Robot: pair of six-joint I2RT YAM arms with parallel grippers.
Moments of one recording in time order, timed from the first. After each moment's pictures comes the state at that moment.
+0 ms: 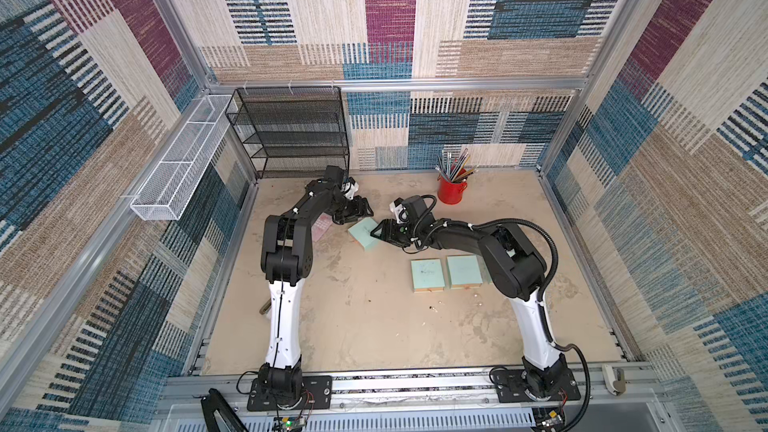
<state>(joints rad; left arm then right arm) -0.17 2.31 1.88 -0.73 0.50 -0.24 0.59 2.21 1.48 0.03 -0.50 0.78</state>
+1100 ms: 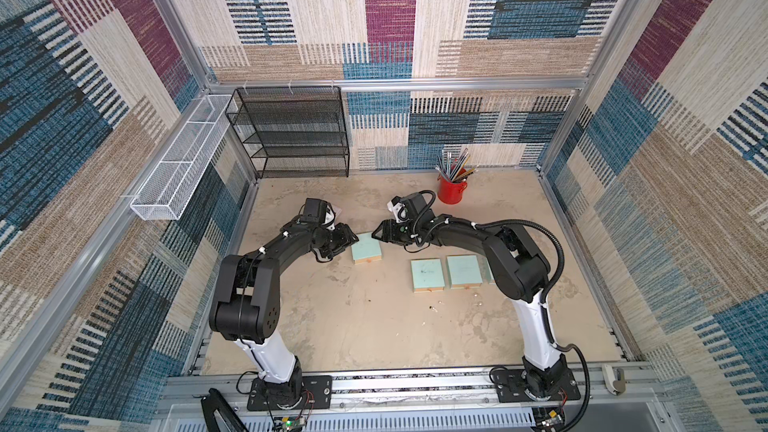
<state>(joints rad) -0.15 1.73 1.07 -0.39 0.43 -0.60 0.61 2.17 1.50 -0.10 -0.49 0.65</state>
